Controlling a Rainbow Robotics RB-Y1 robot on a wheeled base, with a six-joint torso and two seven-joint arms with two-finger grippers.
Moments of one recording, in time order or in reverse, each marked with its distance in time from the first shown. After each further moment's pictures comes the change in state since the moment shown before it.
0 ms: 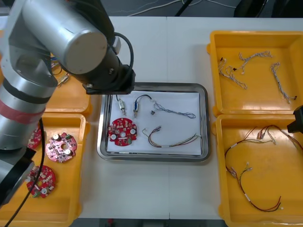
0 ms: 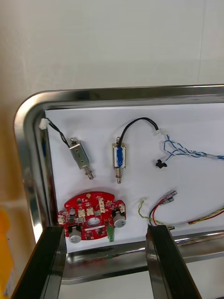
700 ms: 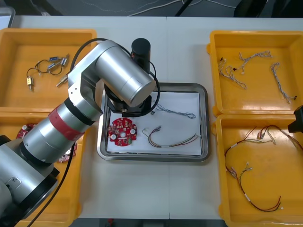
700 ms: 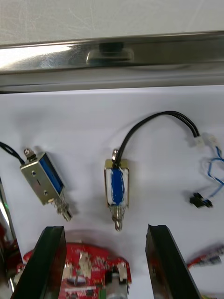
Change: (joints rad) right arm 0.001 0.001 -0.001 0.012 0.013 0.000 0.000; left arm 0.016 -0.159 -0.230 0.313 -0.280 -0.176 0.000
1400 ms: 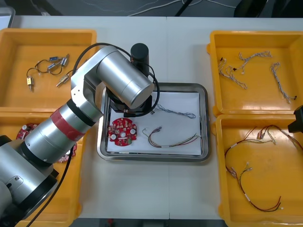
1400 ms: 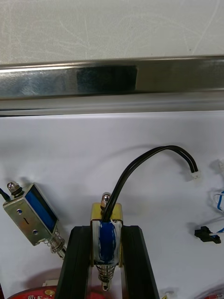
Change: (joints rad) right arm 0.000 0.000 0.000 0.000 0.000 0.000 0.000; left arm 0.000 0.000 -0.019 0.090 -0.012 -0.126 0.000
